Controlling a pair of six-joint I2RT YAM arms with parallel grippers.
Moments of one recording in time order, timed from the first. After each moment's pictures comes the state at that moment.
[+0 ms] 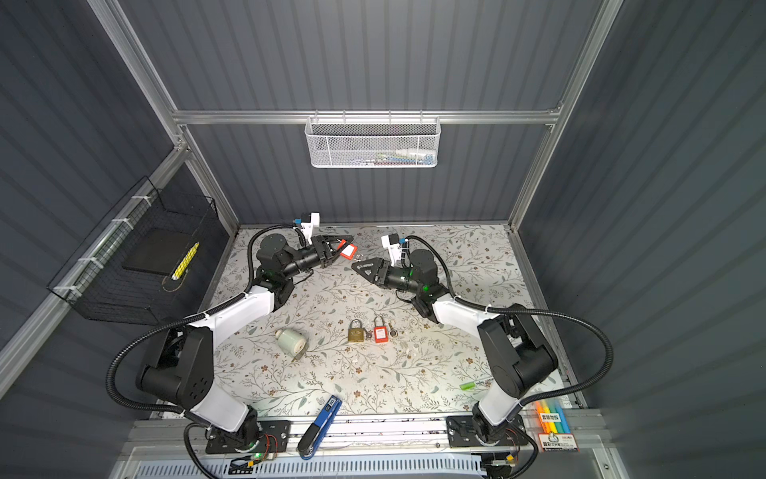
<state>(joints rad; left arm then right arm) -0.37 1.60 1.03 0.68 0.77 -1.16 0.52 1.63 0.91 0.65 -0.72 0.98</state>
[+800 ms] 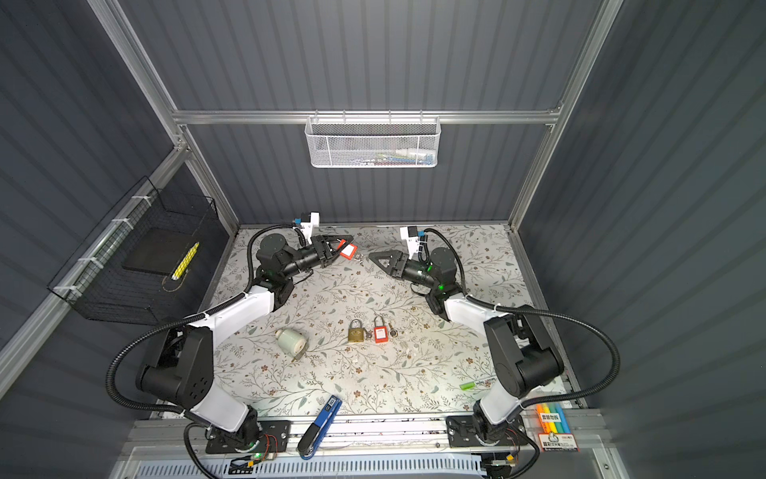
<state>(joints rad) -0.37 1.60 1.03 0.68 0.77 -1.16 0.42 1.65 0.88 0.89 -0.81 1.10</state>
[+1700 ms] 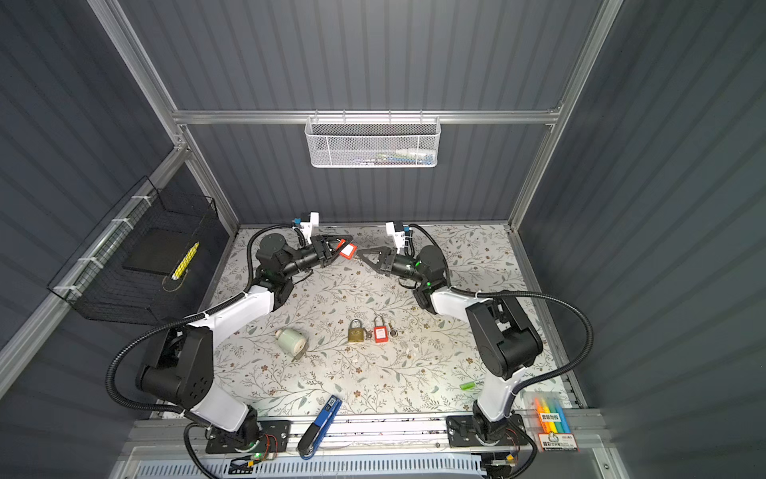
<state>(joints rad) -0.37 1.60 1.03 0.68 0.77 -1.16 0.46 1.78 0.98 1.08 -0.86 1.27</state>
